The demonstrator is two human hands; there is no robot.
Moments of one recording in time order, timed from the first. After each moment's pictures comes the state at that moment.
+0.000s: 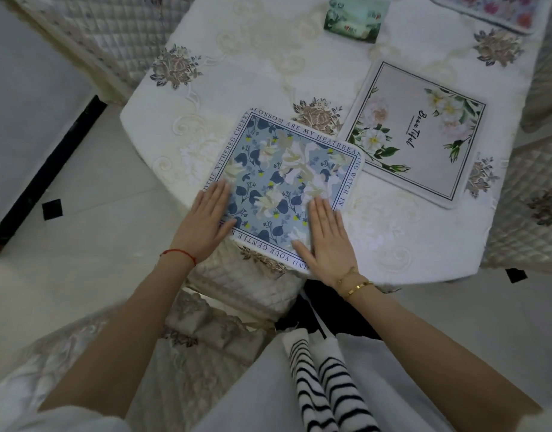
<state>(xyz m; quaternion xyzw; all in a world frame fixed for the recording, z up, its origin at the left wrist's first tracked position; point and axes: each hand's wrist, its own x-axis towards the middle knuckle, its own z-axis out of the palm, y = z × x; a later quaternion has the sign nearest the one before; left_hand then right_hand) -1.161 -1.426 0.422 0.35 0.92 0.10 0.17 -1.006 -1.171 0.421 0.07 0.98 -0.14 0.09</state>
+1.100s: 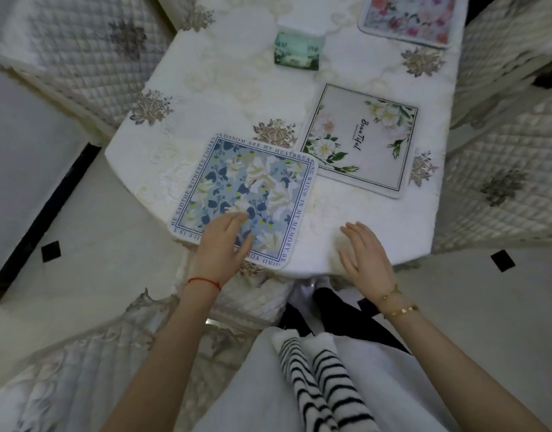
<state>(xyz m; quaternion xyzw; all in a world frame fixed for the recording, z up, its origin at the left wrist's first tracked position) -1.072 -1.342 0.499 0.34 0.91 0.23 0.08 -0.896 -1.082 0.477 0.16 0.96 -0.22 -0.02</state>
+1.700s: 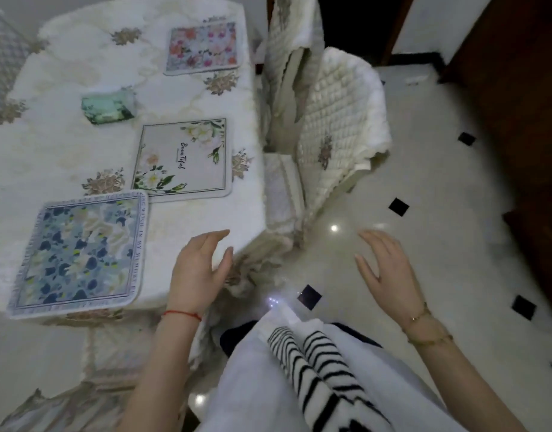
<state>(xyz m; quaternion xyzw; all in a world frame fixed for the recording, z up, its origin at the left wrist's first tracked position) -0.857 -1.124 0.567 0.45 0.85 0.25 0.10 -0.576 -0.929 0.547 0.36 0.90 -0.21 -0.16</state>
